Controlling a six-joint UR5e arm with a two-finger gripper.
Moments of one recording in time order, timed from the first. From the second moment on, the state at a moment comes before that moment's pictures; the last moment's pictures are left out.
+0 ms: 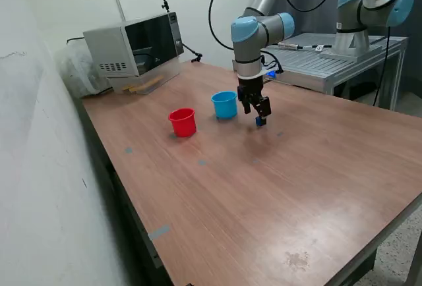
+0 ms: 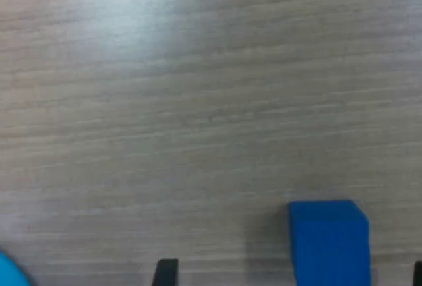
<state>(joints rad) -0.08 -0.91 1.72 -2.33 -1.65 3.18</state>
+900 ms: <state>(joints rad) -0.07 -0.92 1.76 -2.33 -1.65 3.18</state>
